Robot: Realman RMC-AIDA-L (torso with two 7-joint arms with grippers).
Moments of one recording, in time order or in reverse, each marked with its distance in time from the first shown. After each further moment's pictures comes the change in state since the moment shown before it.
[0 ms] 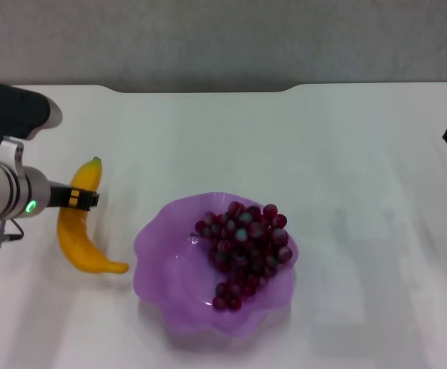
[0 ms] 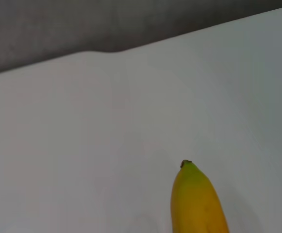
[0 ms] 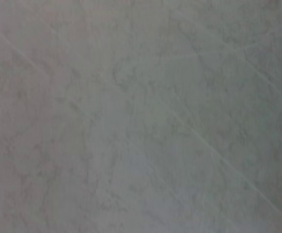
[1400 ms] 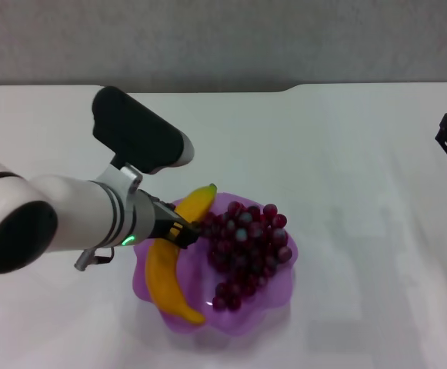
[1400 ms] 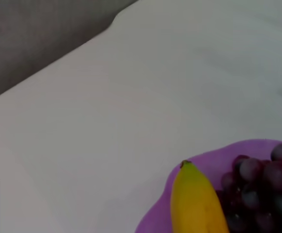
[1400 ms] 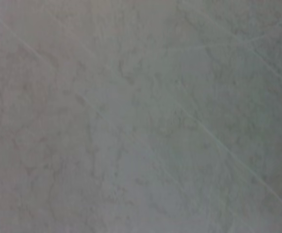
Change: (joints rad) left arm 0.032 -0.011 0.394 0.302 -0.003 -0.130 -0.045; right arm 0.012 0.000 -0.003 -0.002 -0.002 0.029 -0.001
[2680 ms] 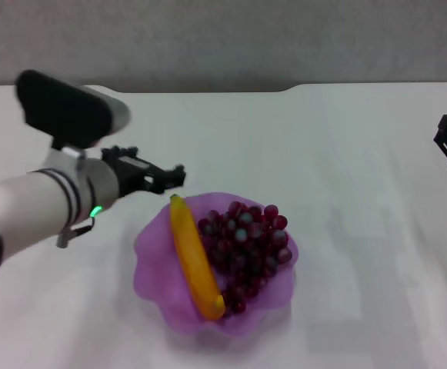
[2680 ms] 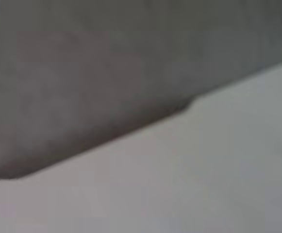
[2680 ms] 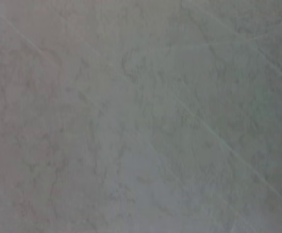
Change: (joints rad) left arm 0.103 0.004 -0.082 -0.069 -0.003 0.381 -0.040; right arm 0.003 0.000 -0.009 0.008 0.001 0.000 0.000
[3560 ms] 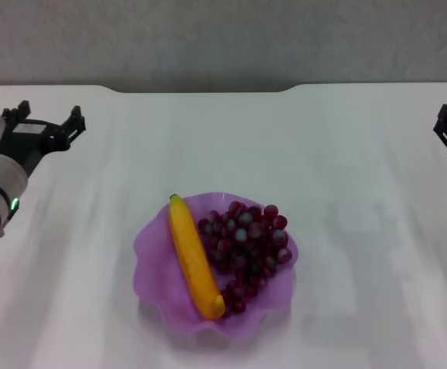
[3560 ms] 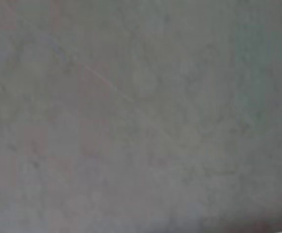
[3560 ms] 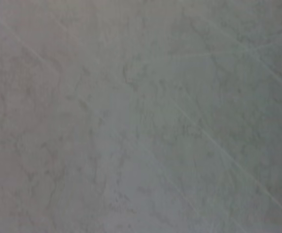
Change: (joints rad) left arm -0.067 0.003 -0.125 -0.643 -0.091 0.914 -0.019; right arm 0.031 -0.001 0.008 0.017 0.008 -0.002 -0.009
